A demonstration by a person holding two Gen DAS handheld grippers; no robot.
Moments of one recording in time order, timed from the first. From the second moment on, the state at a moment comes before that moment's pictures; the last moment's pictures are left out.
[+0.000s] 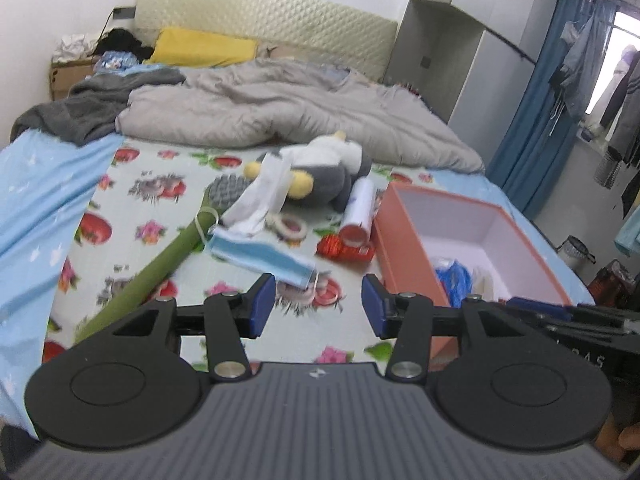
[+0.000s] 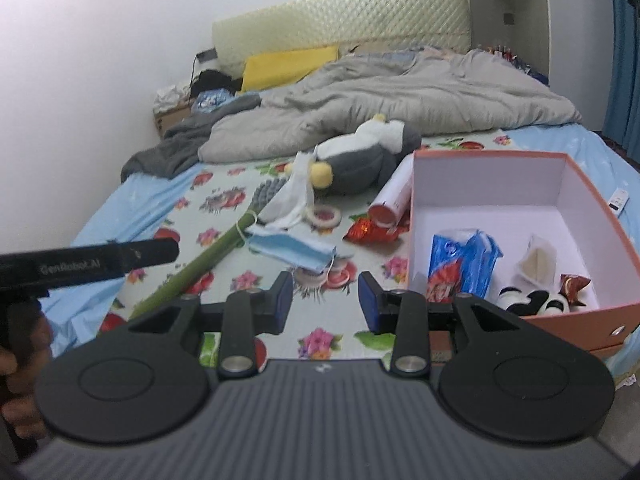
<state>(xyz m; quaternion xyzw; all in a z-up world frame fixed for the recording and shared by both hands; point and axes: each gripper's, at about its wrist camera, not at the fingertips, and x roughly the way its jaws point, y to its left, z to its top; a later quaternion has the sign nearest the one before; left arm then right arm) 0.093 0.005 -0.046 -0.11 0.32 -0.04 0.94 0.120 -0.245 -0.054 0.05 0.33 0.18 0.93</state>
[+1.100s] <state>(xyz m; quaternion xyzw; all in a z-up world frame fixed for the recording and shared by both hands) 0.190 0.045 -0.149 -0.23 0.40 -0.03 0.88 0.190 -0.195 -0.102 -0.05 0.34 0.19 0.92</state>
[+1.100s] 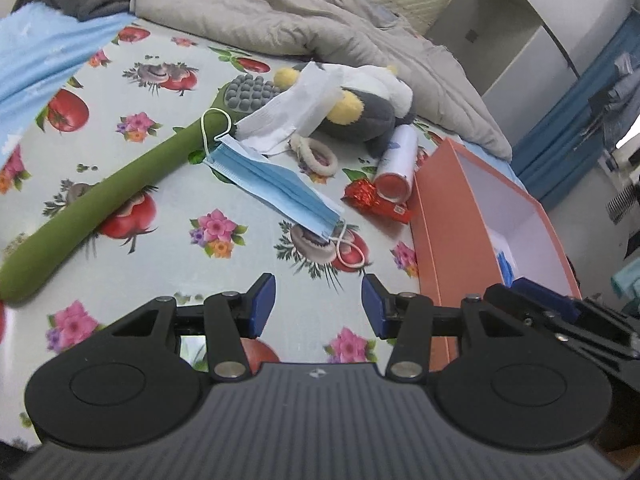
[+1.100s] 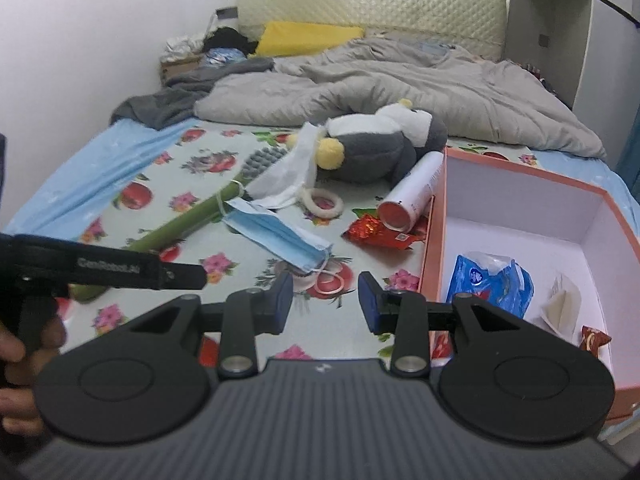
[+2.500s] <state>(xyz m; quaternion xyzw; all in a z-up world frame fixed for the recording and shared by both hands) 0.354 0.087 -0.271 -0.46 0.41 -0.05 0.78 0.358 -0.162 -0.221 0.18 0.39 -0.04 0.90</state>
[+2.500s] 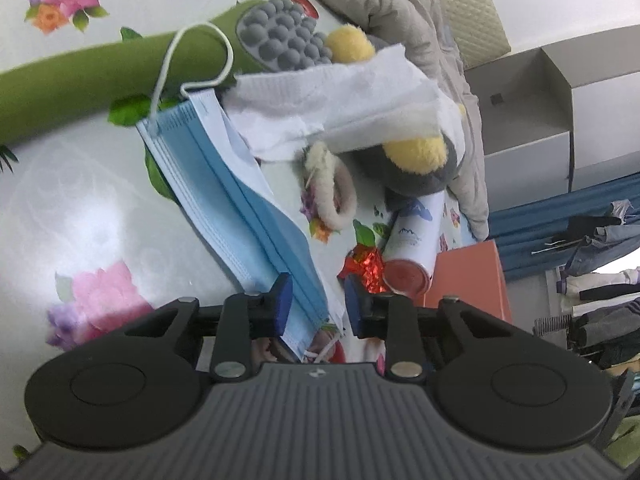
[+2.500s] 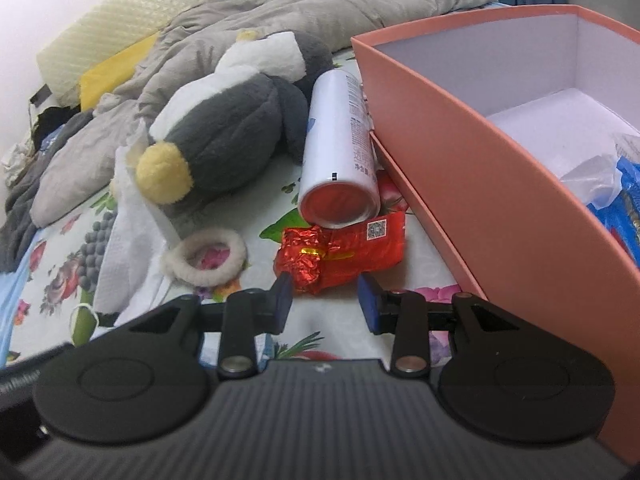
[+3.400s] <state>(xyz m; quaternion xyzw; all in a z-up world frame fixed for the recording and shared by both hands) 0.357 0.071 -0.259 -0.42 0.41 -0.07 0.80 0.359 -0.180 -0.220 0.24 0.36 -0.07 0.90</state>
